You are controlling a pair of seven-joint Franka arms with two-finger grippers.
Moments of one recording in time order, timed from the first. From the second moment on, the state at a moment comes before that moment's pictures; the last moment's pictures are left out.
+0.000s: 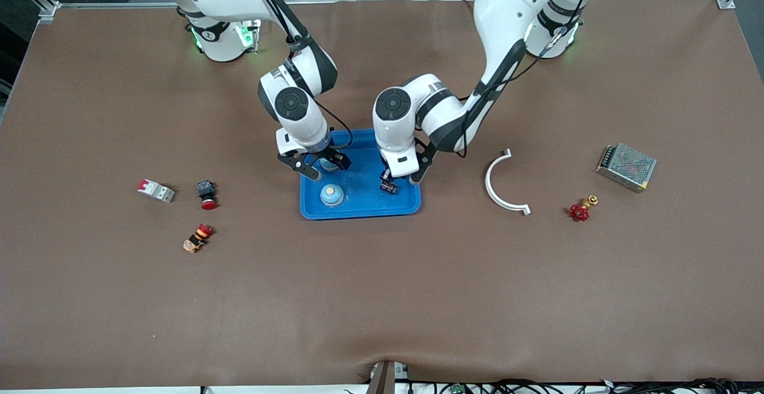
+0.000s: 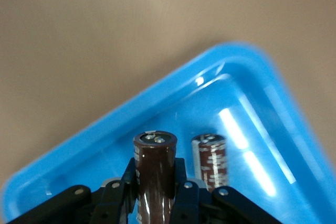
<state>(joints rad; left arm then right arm) -0.63 0.64 -0.21 -1.64 0.23 2.25 -1.98 0.67 0.46 0.02 -2.14 0.15 2.61 1.10</state>
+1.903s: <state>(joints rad) -0.11 0.52 -0.22 -2.00 0.19 2.22 -1.35 0.31 0.34 -0.02 -1.75 -0.01 1.78 0.48</state>
